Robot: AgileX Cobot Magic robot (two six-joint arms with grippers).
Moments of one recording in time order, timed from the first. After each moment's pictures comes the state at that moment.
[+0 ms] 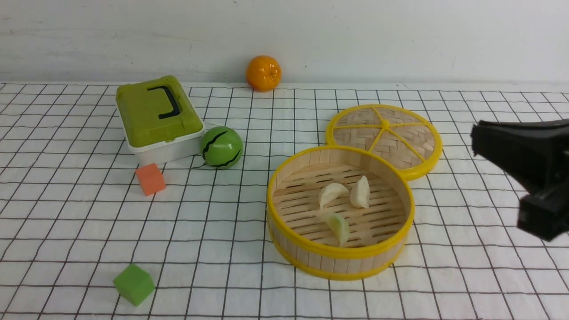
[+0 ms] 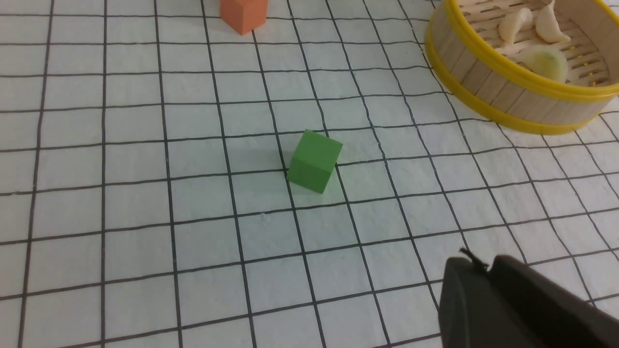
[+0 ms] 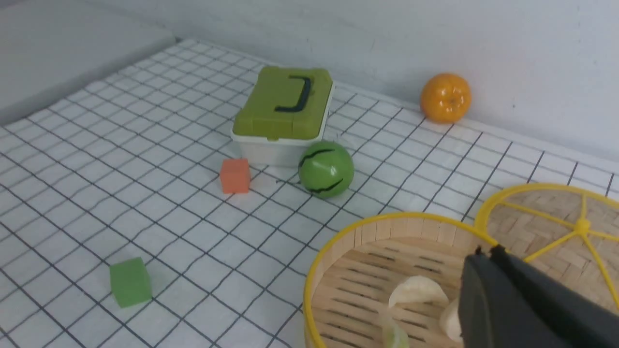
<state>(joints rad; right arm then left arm) 0.58 0.79 -0.76 0.11 0.26 -0.01 -0.66 0.19 -0.57 0.29 1.02 -0.54</state>
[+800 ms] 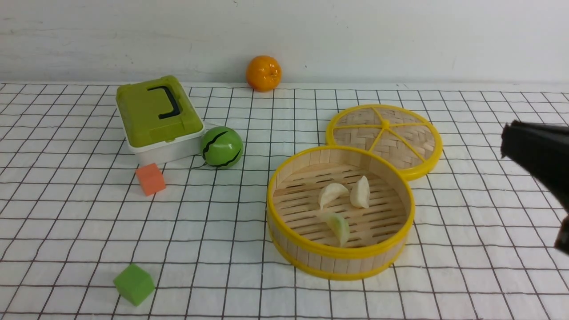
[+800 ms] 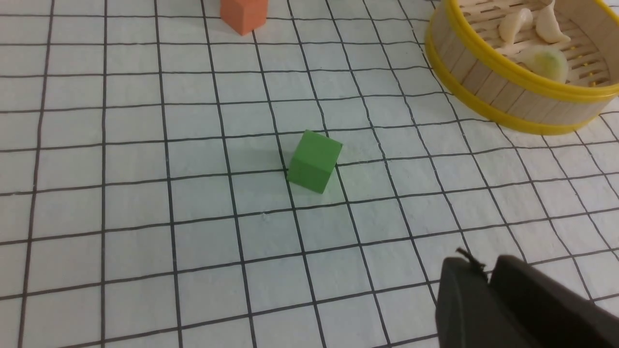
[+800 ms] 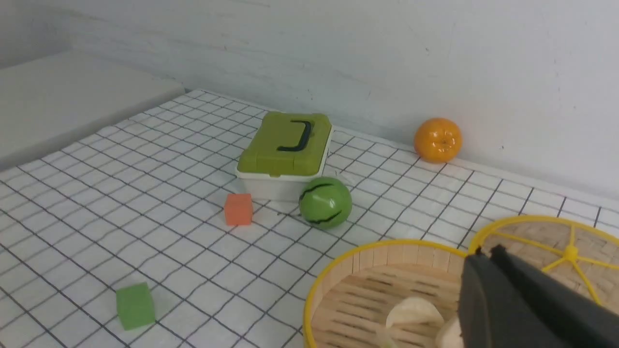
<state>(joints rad) 0.58 0.70 -0.67 0.11 0.19 -0.01 -0.66 0.19 -0.57 0.29 1.02 -0.54</state>
